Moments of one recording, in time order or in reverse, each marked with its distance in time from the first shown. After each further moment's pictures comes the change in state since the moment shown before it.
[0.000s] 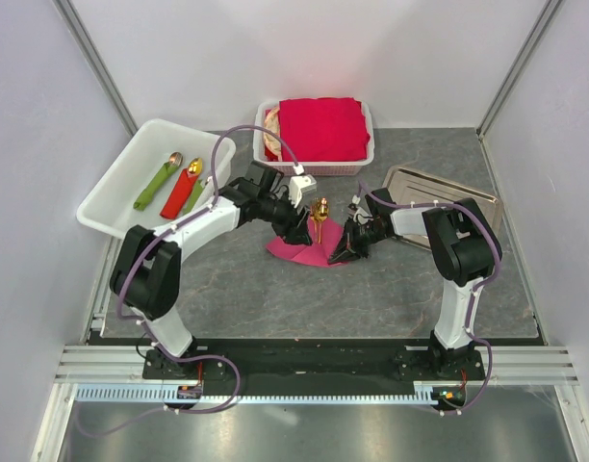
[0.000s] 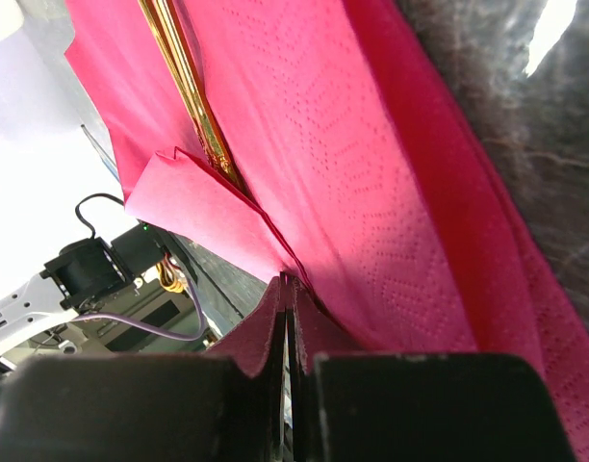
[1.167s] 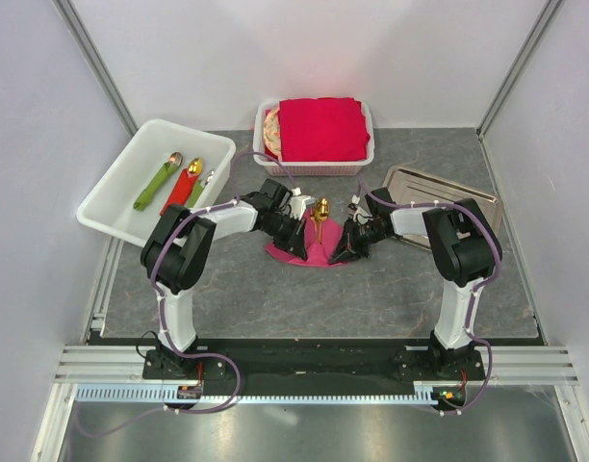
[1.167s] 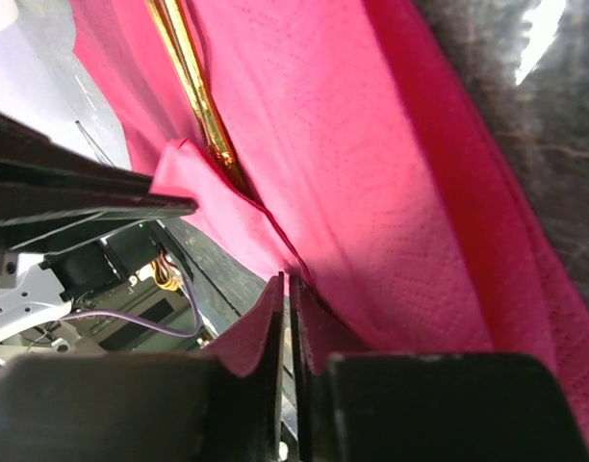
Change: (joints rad) left arm -0.007 0.261 -0.018 0.027 -0.042 -0.338; right arm 0.000 -0.003 0.003 -0.013 0.004 -0.015
